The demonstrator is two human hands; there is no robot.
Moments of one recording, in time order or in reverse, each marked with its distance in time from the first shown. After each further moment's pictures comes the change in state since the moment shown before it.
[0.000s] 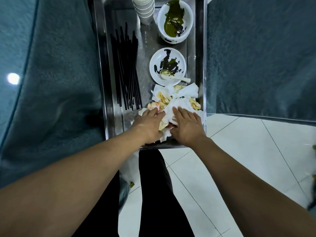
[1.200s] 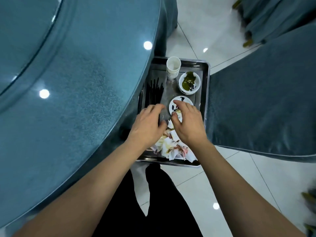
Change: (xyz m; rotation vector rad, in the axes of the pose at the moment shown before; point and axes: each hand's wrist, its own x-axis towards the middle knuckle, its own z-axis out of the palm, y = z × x) left_hand -0.196 -0.002 -0.131 -0.467 0.731 0.001; right_hand -0.088 -0.127 -0.182 0.256 0.575 -0.244
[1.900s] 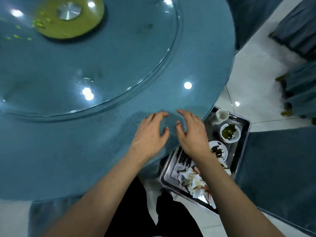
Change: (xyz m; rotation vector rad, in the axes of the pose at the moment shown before) left_hand -0.089 -0.065 -0.170 -0.079 0.406 -0.137; right_hand 0.028 -0.216 -0.007 0.066 -0.044 -0.357
